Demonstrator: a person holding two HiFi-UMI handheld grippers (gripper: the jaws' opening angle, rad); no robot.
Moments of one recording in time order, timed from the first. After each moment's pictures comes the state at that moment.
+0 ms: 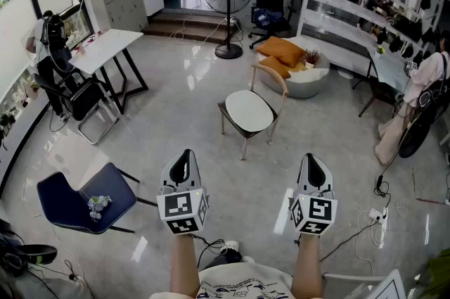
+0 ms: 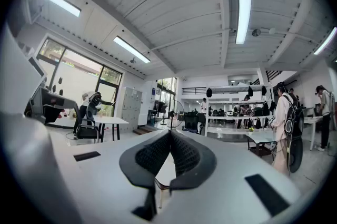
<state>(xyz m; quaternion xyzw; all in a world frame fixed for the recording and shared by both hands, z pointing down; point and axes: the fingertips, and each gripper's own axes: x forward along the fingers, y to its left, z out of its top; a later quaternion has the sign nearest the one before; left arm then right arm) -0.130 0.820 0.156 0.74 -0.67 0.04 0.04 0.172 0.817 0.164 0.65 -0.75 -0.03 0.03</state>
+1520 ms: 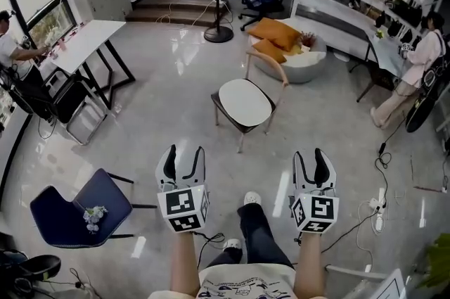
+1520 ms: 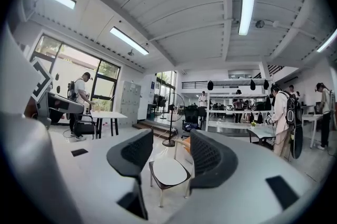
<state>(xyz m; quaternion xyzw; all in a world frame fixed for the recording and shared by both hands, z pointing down) -0.147 0.670 0.202 0.75 -0.66 0.07 0.06 0.149 0.687 0.202 0.66 -0.75 0.00 0.06</state>
